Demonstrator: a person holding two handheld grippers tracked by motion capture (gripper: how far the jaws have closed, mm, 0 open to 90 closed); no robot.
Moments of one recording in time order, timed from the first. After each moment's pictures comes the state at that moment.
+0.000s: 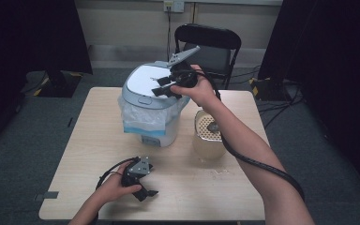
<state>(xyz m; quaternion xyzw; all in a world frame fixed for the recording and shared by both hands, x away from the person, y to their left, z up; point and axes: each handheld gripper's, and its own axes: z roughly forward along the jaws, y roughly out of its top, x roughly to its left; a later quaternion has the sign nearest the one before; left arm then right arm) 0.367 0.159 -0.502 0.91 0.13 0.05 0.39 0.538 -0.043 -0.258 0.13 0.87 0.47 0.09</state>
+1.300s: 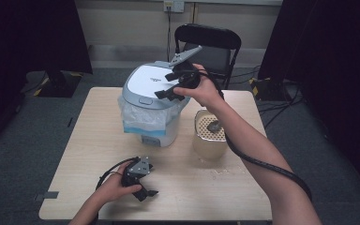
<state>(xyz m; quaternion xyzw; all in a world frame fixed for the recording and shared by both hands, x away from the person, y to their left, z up) 0.367 0.158 -0.502 0.91 0.13 0.05 0.39 0.532 -0.050 -0.253 0.15 0.87 0.45 0.11</state>
